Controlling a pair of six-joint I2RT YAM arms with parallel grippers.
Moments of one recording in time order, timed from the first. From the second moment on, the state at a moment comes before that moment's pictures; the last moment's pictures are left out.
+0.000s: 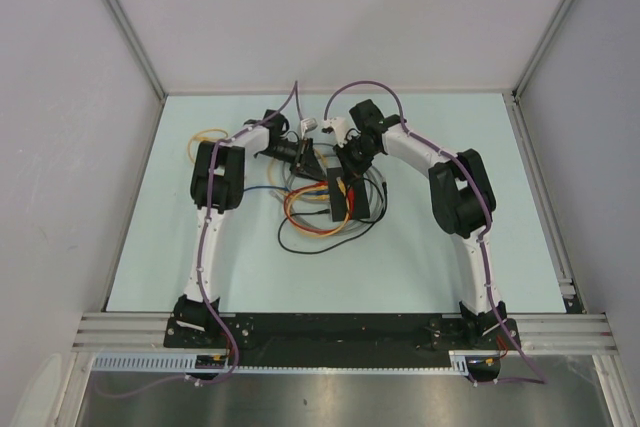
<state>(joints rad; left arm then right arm) -0.23 2.56 1.97 -0.76 1.20 0.07 0.50 2.21 1.78 -0.67 -0.41 -0.32</state>
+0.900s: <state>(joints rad) -0.24 2.57 1.98 -0.80 1.21 0.05 0.50 2.21 1.77 -0.66 -0.41 -0.32</state>
